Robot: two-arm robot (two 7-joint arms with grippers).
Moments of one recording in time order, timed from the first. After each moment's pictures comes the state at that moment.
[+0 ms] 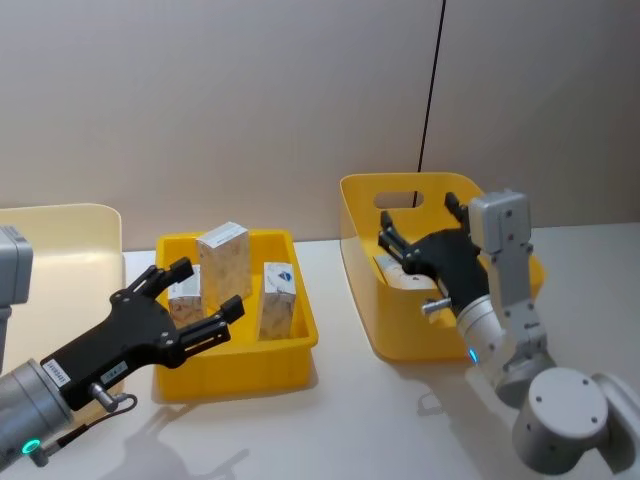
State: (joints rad) left arm -0.45 0.29 0.45 -1.42 -0.60 0.00 -0.70; right arm 0.27 0.30 -0.13 -1.48 0.11 -0.08 -0.01
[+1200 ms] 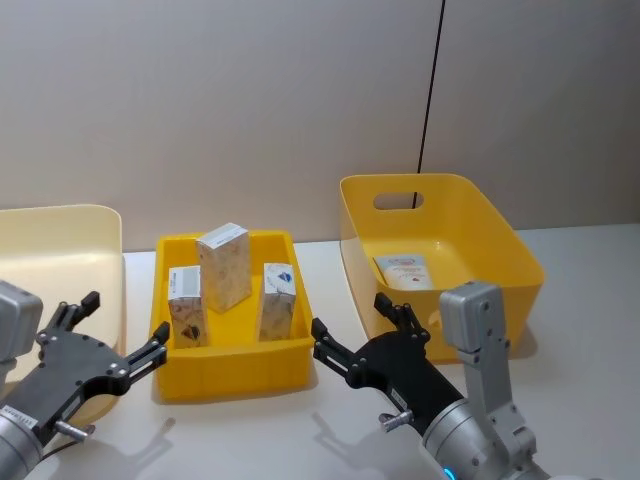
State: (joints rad) left arm -0.30 0.36 0.45 -1.56 -0.32 0.01 -0.22; right arm -0.01 0.34 -0.23 -1.77 0.29 0.03 0.07
